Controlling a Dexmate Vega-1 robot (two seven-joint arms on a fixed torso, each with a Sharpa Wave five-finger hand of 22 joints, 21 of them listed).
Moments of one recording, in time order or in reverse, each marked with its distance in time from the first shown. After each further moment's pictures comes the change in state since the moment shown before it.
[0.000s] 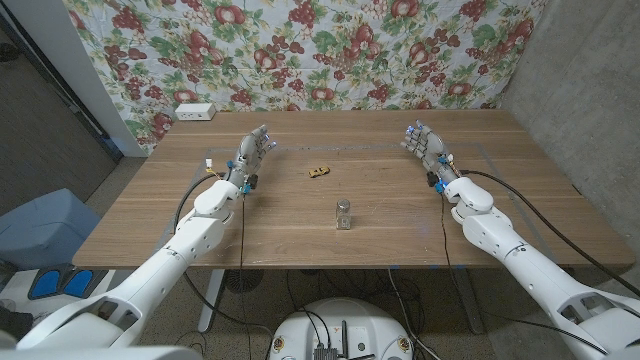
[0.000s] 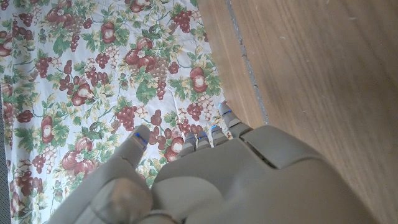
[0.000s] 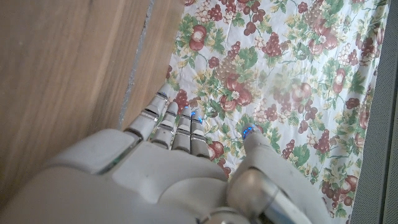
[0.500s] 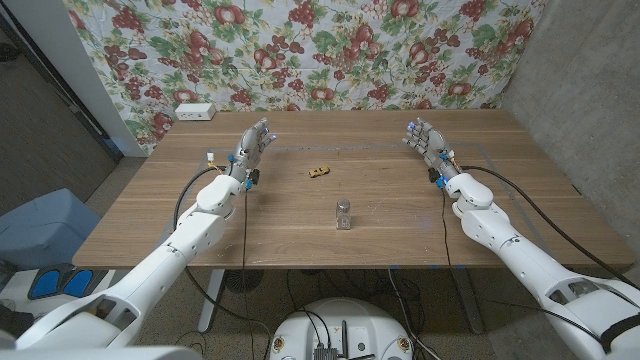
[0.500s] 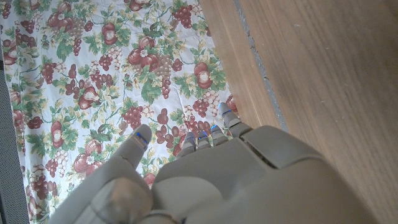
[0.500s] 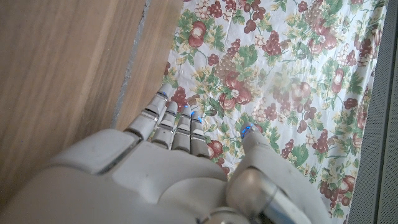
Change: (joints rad) left arm 0.010 0.013 0.004 -0.057 0.052 0.011 0.072; left_hand 0.000 0.000 0.000 0.000 0.000 0.003 -0.003 0.000 0.000 0.000 0.000 0.000 -0.007 0.004 -0.004 0.000 0.000 0.006 0.005 0.000 -0.015; right arm 0.062 0.029 -0.008 0.122 -0.010 0.060 0.060; right_hand 0.004 -0.004 0.000 0.000 0.000 0.009 -0.002 0.004 0.000 0.020 0.005 0.004 -0.003 0.005 0.005 0.004 -0.003 0.011 0.000 0.000 0.000
